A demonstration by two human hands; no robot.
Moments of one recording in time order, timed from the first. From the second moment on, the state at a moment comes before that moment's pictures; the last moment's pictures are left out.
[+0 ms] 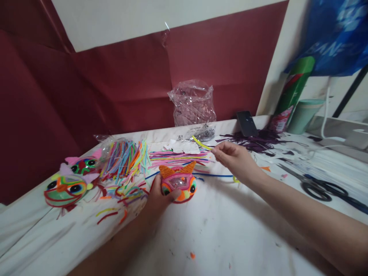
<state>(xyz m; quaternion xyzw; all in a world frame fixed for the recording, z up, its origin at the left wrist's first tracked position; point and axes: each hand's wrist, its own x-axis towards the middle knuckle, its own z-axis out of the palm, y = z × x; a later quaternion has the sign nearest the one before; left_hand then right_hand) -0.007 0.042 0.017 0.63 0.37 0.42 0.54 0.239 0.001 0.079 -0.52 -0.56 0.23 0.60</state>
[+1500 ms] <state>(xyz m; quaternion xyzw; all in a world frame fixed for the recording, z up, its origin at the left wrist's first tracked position) 0.006 0.022 0.015 0.67 0.42 0.45 0.42 0.175 -0.040 0.042 -0.46 -0.79 0.06 0.39</state>
